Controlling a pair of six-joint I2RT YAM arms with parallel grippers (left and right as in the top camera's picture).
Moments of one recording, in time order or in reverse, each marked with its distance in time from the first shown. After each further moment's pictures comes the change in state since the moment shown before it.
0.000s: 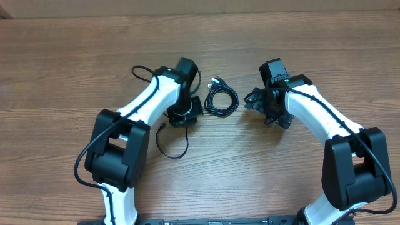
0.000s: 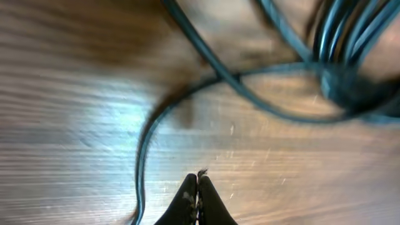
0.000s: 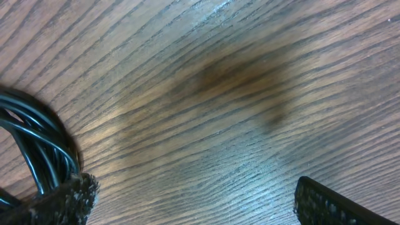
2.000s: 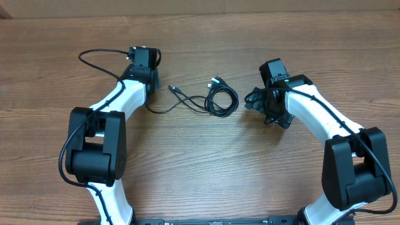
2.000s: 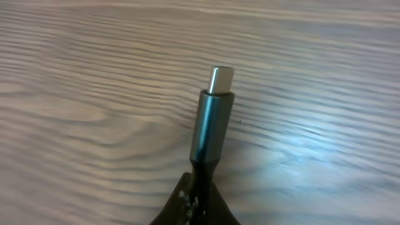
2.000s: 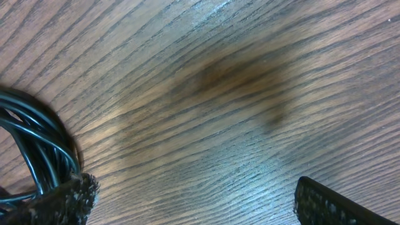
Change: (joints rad) left arm 0.274 -0.011 -0.162 0.775 -0.694 0.386; right arm 0.000 0.000 0.000 0.000 0.000 0.000
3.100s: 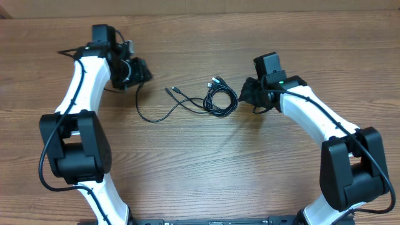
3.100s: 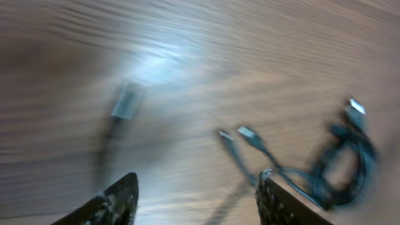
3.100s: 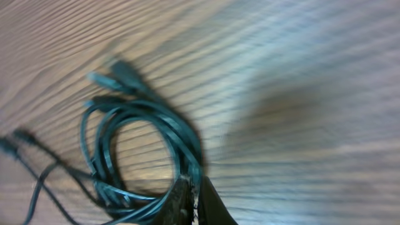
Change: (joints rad) left arm 0.206 0.010 0.348 -0.634 0.760 0.047; right arm 0.042 0.002 -0.001 0.291 -0.138 -0.119
